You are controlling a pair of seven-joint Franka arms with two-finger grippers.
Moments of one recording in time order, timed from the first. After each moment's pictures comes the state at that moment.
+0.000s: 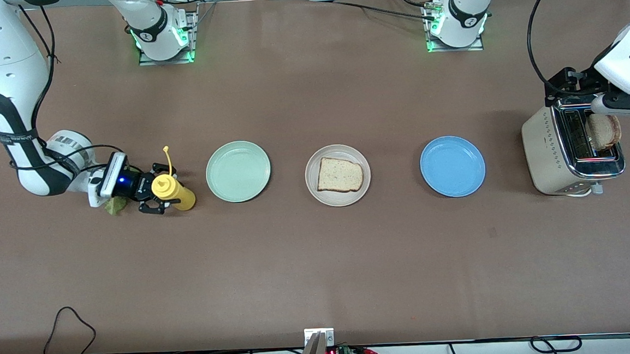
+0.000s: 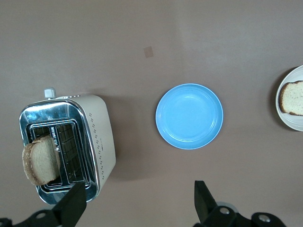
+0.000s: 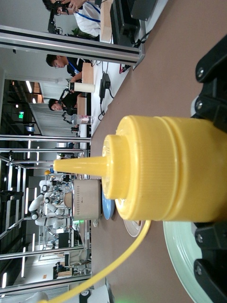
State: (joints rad) left arm -0.01 -0.02 -0.01 -1.68 0.04 1.61 0.09; right arm -0.17 0.65 0.01 -1.96 1.51 1.72 -2.62
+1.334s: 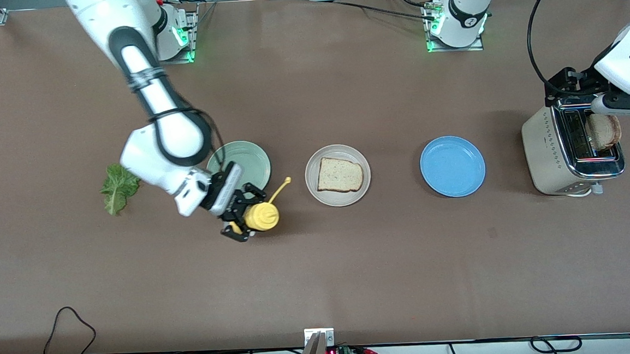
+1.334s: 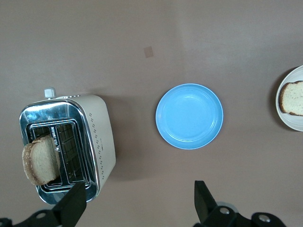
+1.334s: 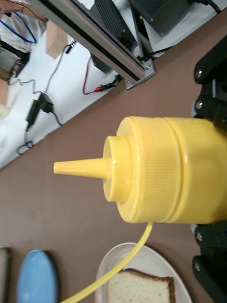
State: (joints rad) left arm -0.01 -0.02 -0.01 -1.68 0.04 1.61 0.09; right arm 0.51 0.63 0.01 -1.67 1.47 2.79 -2.14
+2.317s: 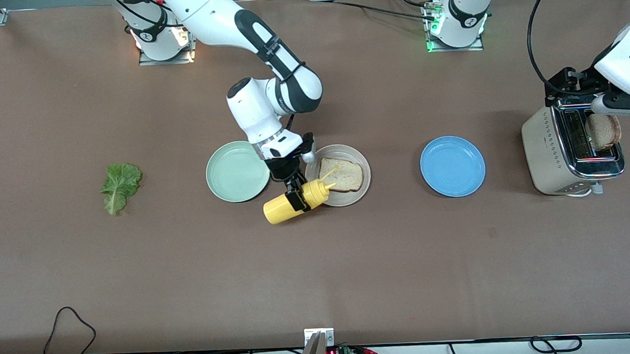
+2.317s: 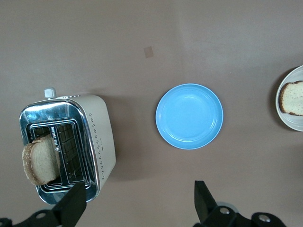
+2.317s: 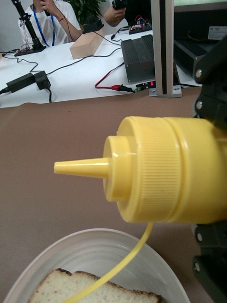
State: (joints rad) left arm -0.01 -0.02 -0.01 -1.68 0.04 1.61 0.09; right arm 0.83 0.81 0.00 -1.61 1.13 3.42 -2.12
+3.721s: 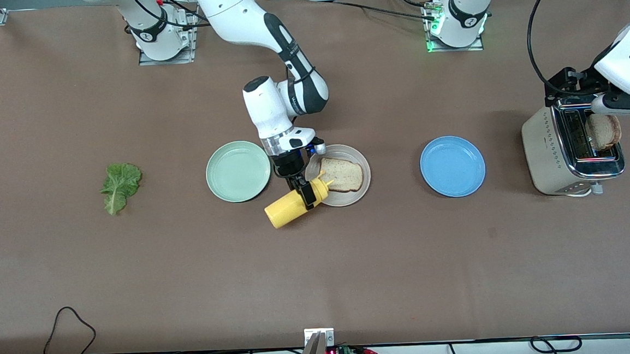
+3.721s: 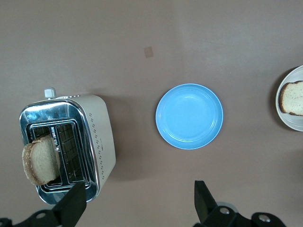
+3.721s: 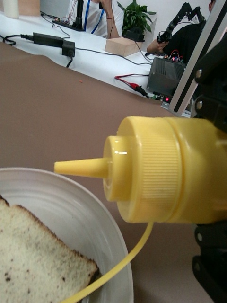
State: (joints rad) left arm -0.01 -0.02 -0.01 -1.68 0.04 1.61 0.09; right arm 1.10 0.91 -0.30 -1.62 1.10 3.41 -2.32
